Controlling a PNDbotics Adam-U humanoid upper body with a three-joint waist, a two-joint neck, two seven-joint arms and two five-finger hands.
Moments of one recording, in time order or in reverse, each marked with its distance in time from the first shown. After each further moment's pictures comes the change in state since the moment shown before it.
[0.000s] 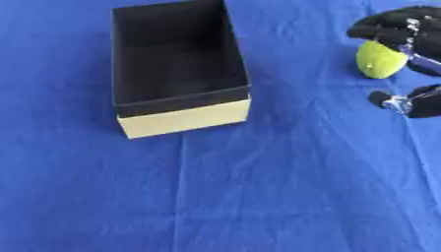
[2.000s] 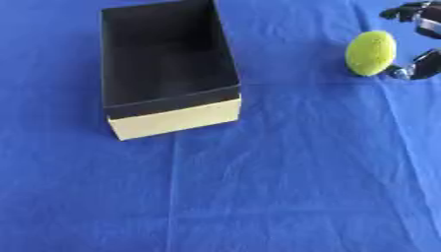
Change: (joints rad) left arm 0.003 -0.001 -0.007 0.000 0.008 0.007 -0.016; right arm -0.351 0.024 0.093 0.662 -0.036 0.025 0.108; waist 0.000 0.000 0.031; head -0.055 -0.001
